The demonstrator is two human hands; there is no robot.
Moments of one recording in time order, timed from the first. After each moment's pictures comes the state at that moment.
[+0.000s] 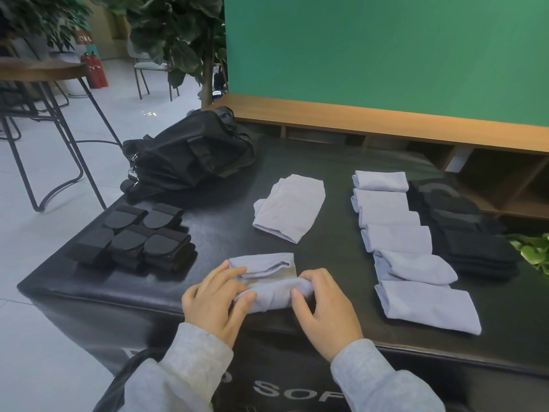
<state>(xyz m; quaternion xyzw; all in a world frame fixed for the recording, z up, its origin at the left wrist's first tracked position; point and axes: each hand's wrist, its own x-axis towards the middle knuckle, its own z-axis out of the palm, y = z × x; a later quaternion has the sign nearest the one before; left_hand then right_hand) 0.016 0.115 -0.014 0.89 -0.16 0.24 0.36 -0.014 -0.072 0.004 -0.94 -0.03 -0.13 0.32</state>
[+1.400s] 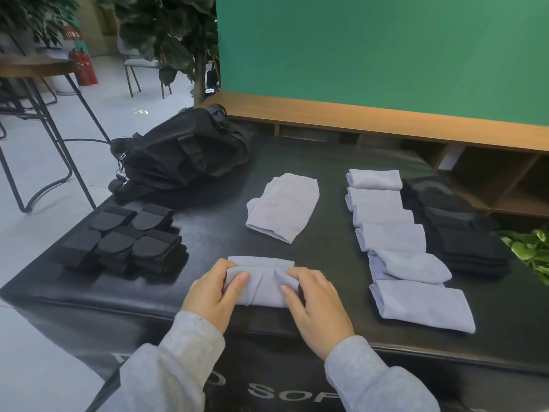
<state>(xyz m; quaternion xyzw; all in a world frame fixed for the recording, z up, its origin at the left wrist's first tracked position) 0.028 0.107 0.014 0.89 -0.07 0.03 0.45 -0.007 -0.072 0.003 -0.94 -0.03 -0.08 0.32</state>
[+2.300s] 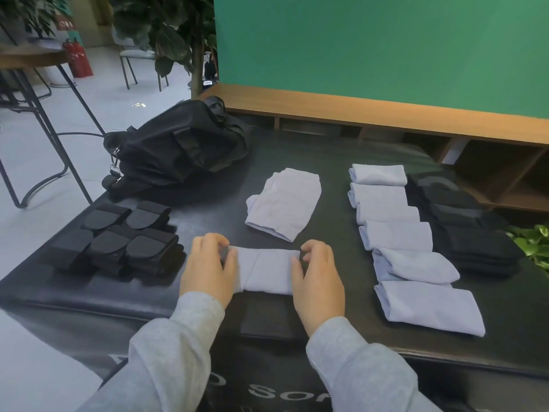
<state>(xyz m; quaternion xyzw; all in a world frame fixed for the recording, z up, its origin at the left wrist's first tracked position) 0.072 0.096 0.012 0.91 0.03 0.11 0.39 0.030 -0.057 0.010 -0.92 0.14 -0.19 0.32</state>
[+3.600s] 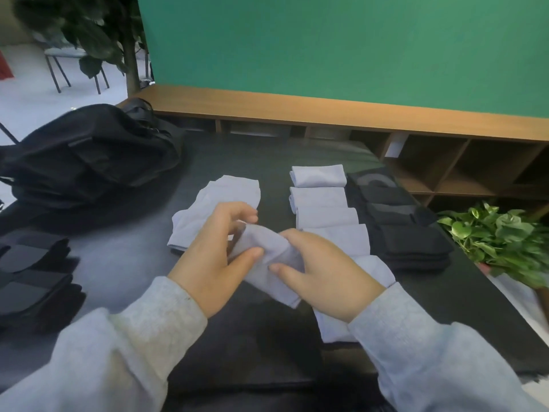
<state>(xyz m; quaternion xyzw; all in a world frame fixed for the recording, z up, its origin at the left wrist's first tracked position) 0.079 0.002 0.074 0.77 -0.33 0.05 0.54 0.022 -0.164 0.090 -0.96 -0.06 -0.06 0.27</state>
